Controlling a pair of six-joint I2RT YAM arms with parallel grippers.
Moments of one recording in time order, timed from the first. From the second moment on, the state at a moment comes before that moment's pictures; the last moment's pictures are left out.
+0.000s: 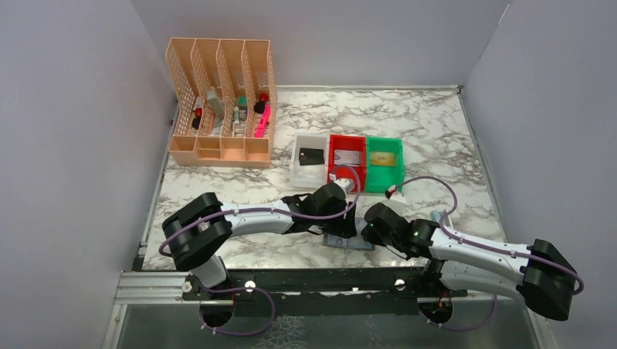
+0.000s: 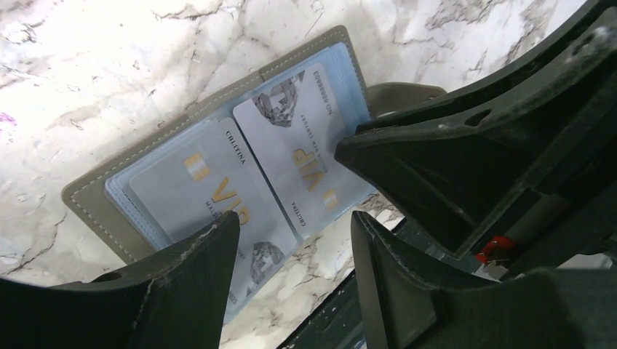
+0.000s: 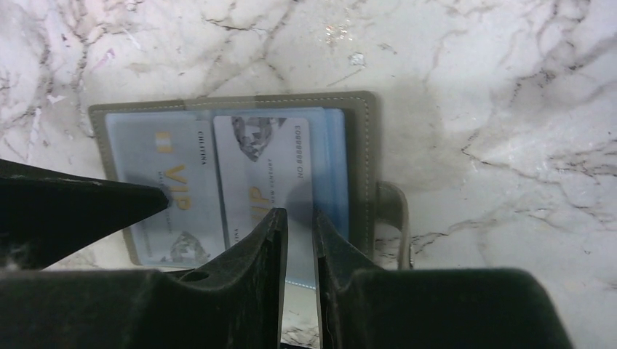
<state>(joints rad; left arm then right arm) -1.08 1.60 0.86 -0.02 0.11 -0.71 0.98 0.98 0.42 -0.41 0.38 1.10</state>
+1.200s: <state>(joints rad) -1.08 1.70 0.75 0.25 0.14 -0.87 0.98 0.96 0.33 -0.33 0.39 1.26</state>
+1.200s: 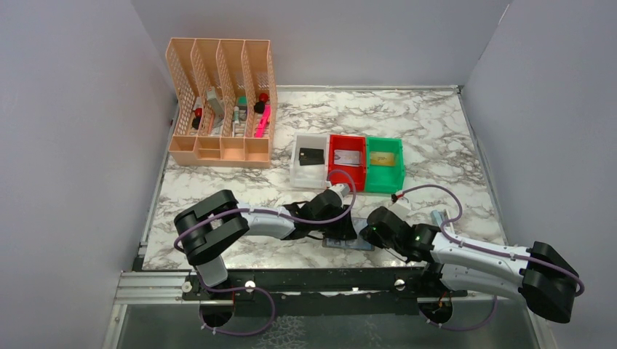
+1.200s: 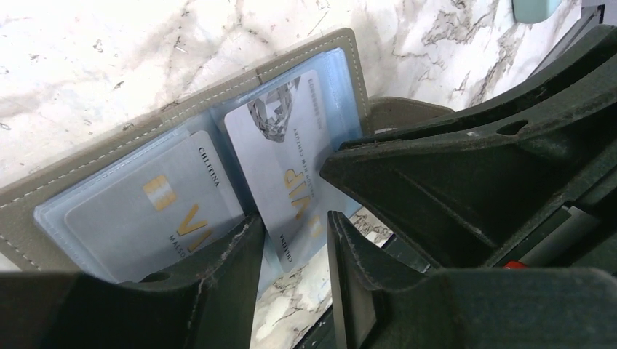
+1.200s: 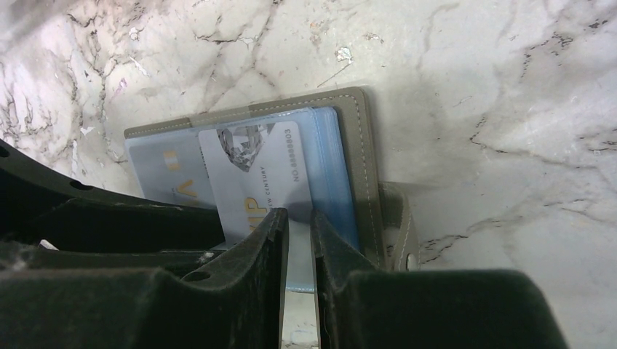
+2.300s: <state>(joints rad) -1.08 1.66 0.74 0.18 0.11 -0.88 0.98 0.97 0.33 -0.31 0.40 1.26</state>
